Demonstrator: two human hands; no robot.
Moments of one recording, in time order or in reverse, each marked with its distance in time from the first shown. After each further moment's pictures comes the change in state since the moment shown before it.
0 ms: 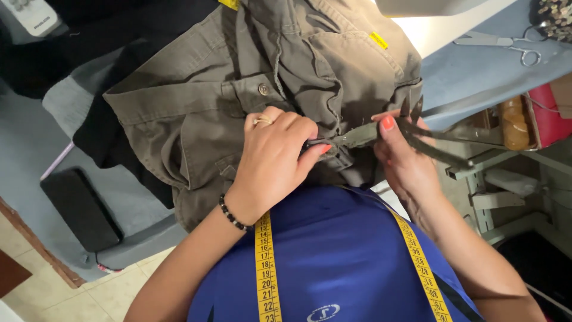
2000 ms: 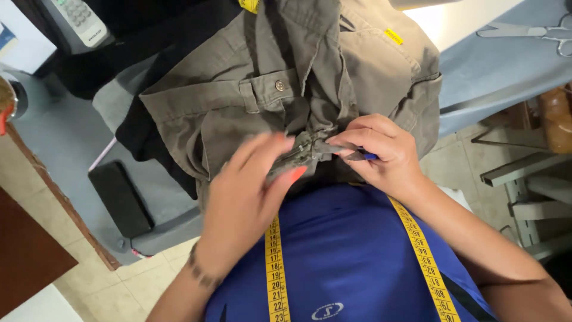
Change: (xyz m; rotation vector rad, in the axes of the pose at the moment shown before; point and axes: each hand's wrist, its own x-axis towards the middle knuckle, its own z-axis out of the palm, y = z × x) left_hand -0.053 0.035 -0.079 -0.098 -0.021 -0.201; right_hand -0.007 -0.005 0.029 -0.820 -0.488 -0.832
